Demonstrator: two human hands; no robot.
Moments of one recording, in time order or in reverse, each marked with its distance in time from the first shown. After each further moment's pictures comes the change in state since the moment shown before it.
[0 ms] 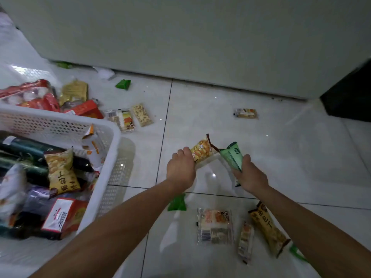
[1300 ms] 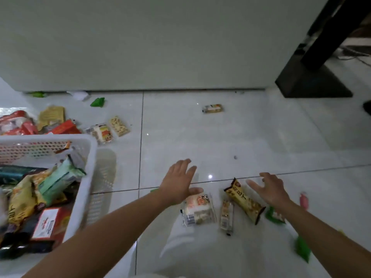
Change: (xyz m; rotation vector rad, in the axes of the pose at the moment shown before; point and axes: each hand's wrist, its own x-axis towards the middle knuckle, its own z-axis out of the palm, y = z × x) left_hand -0.064 0.032 -0.001 0.198 -0.245 0.516; right_hand -0.094 0.128 0.004 0.257 0.056 0.274
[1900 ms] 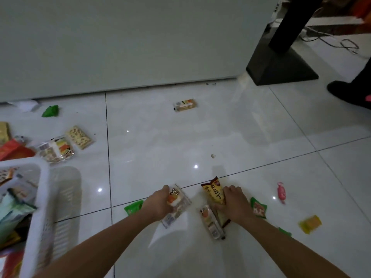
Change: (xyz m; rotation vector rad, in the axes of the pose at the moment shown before) left_hand 0.029 0.005 0.039 -0.424 -0.334 -0.253; right_hand -0.004 -0.001 0.052 -0.239 -0.120 -0.142
